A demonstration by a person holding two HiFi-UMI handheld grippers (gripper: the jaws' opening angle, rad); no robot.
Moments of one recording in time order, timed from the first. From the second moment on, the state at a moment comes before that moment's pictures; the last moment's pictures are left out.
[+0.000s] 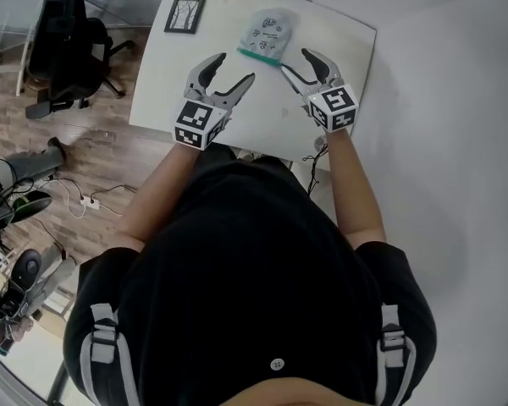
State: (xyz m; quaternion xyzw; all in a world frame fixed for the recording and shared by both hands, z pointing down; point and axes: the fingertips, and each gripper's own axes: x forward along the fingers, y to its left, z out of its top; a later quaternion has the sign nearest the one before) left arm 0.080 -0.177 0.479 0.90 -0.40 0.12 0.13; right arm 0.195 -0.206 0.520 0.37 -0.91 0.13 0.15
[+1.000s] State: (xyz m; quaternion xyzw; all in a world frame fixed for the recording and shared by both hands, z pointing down) left arm 0.157 -0.191 0.652 0.87 -0.33 0.26 0.25; right arm 0.228 -0.218 0.714 0.25 -0.87 0.15 0.40
